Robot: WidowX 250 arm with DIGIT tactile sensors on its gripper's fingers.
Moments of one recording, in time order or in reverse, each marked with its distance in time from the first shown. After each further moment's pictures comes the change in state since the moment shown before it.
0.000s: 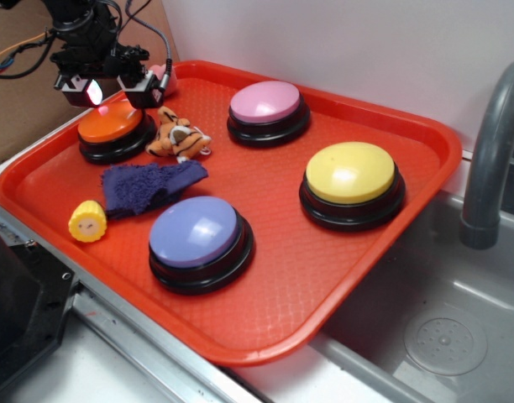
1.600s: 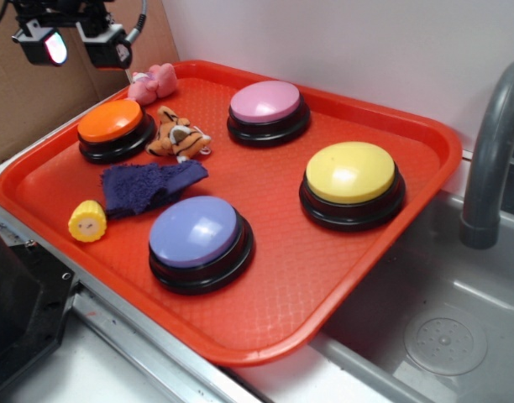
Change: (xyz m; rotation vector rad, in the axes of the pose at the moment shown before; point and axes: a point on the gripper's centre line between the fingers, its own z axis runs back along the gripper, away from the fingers) arm -0.024 -0.010 0.087 0.001 0.089 -0.105
